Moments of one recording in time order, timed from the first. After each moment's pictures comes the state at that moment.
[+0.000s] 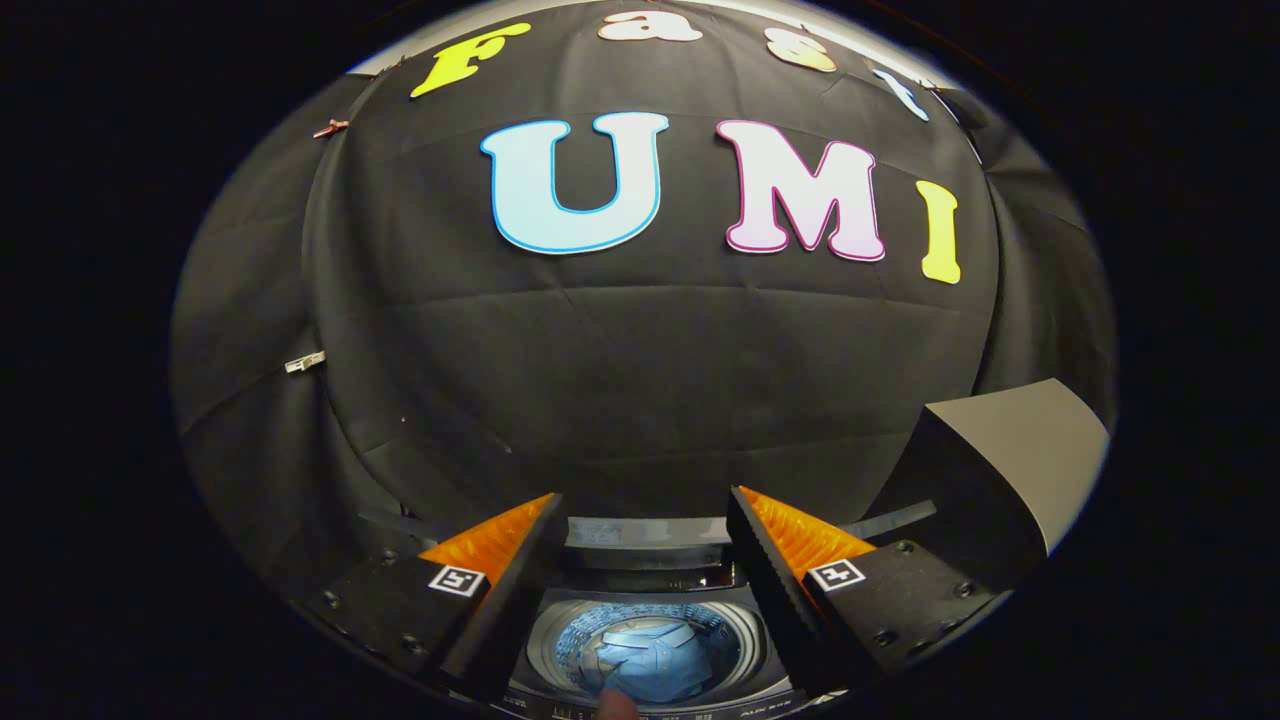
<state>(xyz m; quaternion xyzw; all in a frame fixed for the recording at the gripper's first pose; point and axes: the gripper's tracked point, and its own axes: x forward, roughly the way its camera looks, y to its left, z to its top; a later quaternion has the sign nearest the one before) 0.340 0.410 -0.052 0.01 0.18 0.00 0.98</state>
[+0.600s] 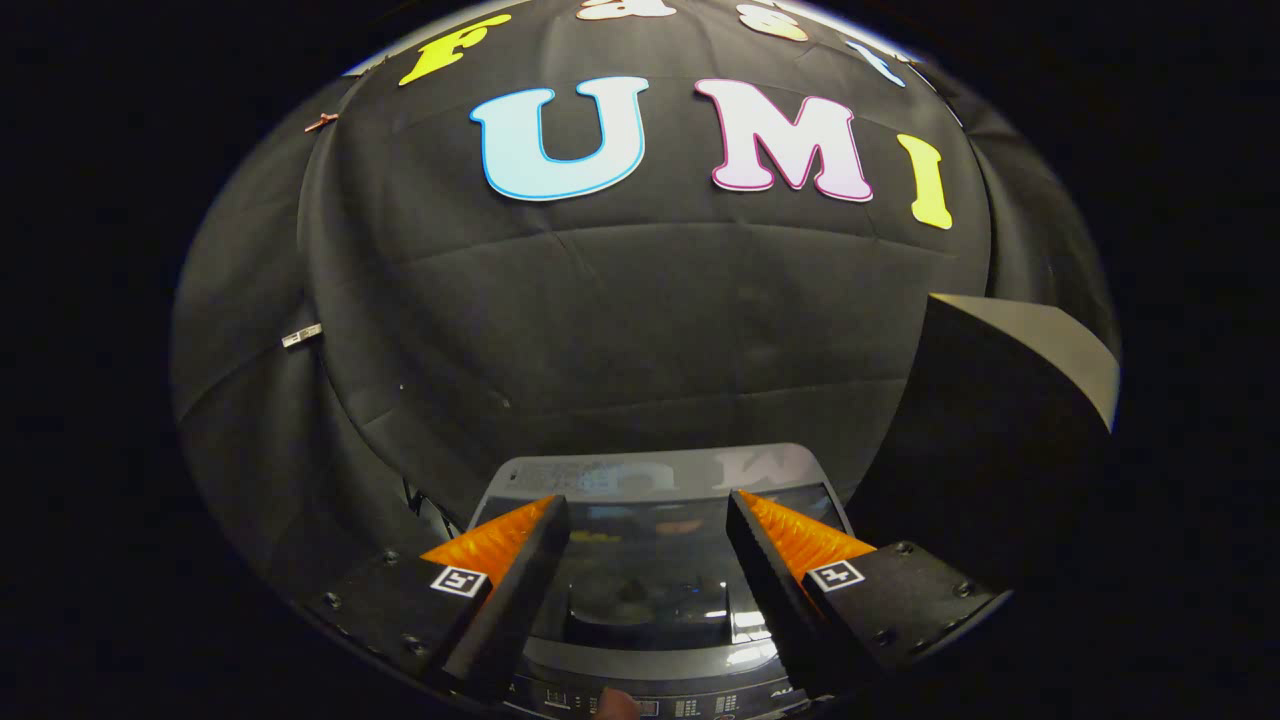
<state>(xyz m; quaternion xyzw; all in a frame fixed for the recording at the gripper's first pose) 0.308 0.401 -0.137 0.04 0.22 -0.01 0.97</state>
